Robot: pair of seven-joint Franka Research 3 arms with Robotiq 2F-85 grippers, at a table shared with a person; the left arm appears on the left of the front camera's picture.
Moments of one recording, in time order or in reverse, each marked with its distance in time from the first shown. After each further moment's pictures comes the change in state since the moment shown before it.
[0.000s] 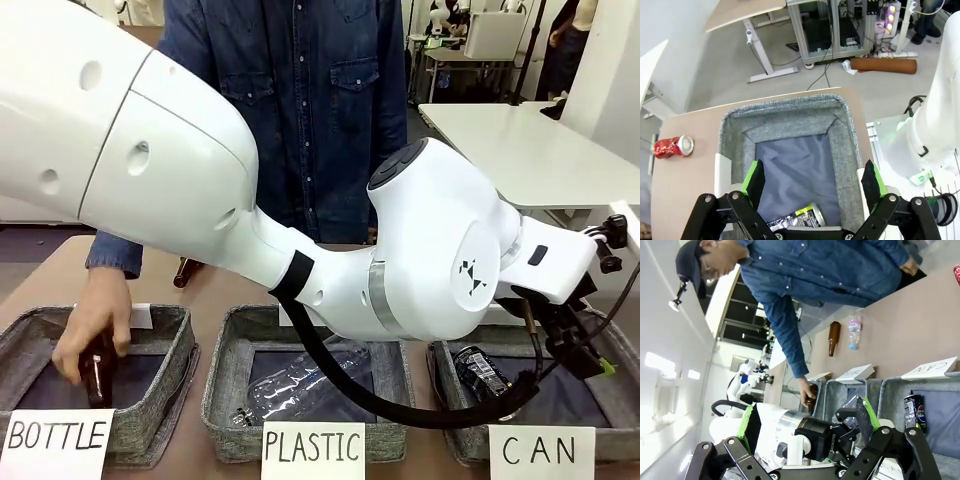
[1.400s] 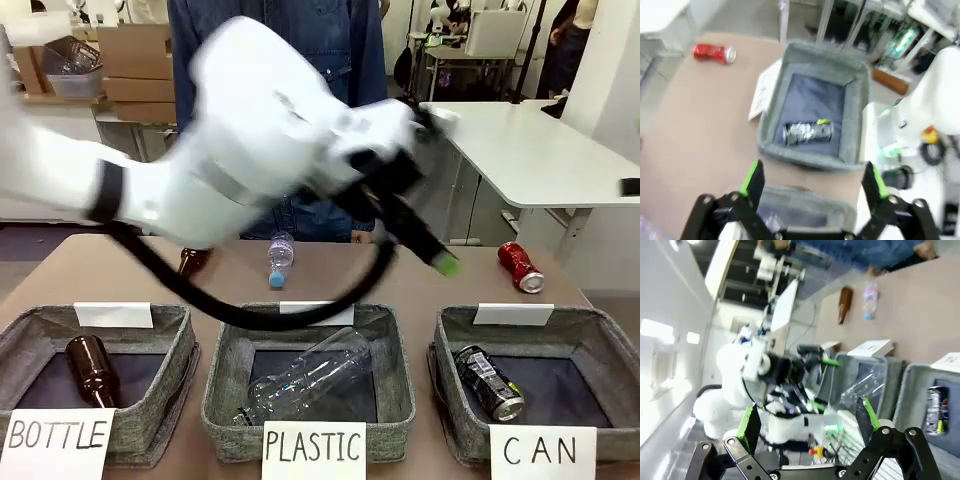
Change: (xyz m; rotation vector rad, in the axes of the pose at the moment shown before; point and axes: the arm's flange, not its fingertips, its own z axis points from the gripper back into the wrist) left arm -0.079 0.058 0.207 0.021 0.038 0.449; right arm -0.005 0.022 -0.092 0.041 0.249 0.038
